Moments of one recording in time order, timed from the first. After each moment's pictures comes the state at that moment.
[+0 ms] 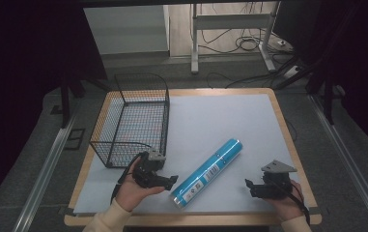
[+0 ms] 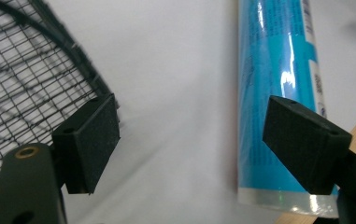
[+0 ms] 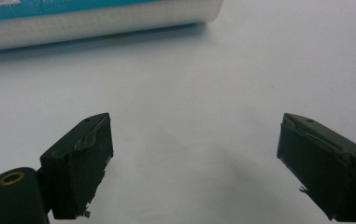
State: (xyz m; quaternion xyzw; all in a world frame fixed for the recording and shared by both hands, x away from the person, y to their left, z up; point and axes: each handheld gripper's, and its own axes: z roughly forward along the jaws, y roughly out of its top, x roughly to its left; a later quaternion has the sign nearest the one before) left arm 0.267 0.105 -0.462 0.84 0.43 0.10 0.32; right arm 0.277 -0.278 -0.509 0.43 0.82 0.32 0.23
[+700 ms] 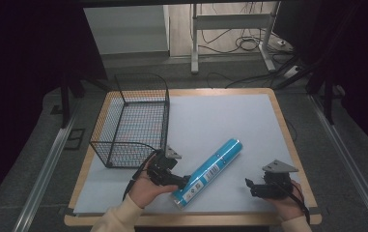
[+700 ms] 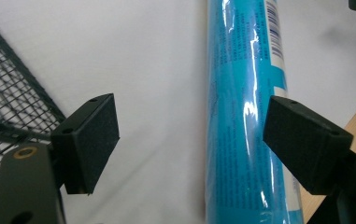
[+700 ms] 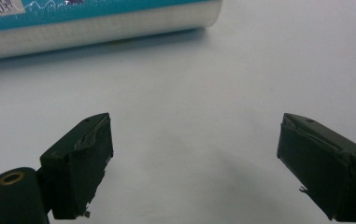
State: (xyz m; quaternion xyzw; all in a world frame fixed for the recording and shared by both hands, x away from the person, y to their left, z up) left arm 0.276 0.071 -0.458 0.86 0.41 0.09 0.31; right arm 0.276 -0.280 -0.507 0.43 0.81 0.33 0.23
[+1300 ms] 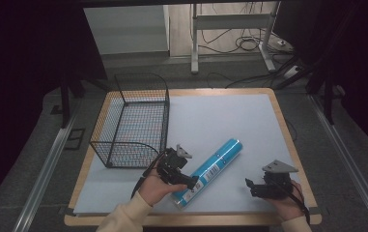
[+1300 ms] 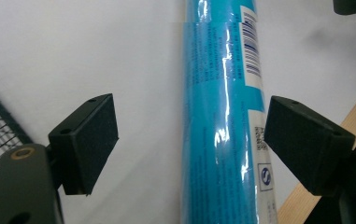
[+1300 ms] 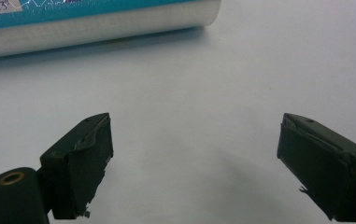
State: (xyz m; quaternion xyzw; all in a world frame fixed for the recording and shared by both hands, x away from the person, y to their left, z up) left arm 0.282 0.043 -0.458 0.87 0.39 0.08 0.30; right arm 0.276 -0.280 -0.508 0.43 0.81 0.32 0.23
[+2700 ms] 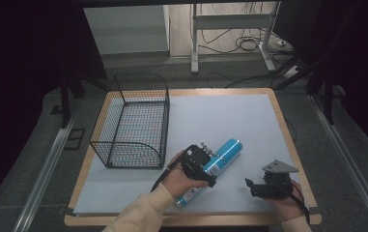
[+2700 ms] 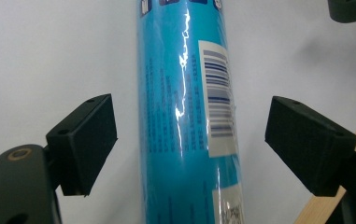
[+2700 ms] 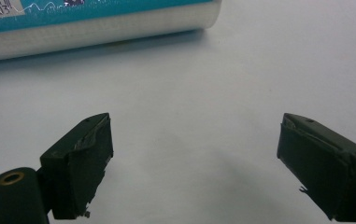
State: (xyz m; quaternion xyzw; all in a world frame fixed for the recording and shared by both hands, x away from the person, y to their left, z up) left arm 0.307 -0.017 -0.466 0.89 0.37 0.07 0.25; right arm 0.276 -0.280 -0.508 0.43 0.81 0.33 0.23
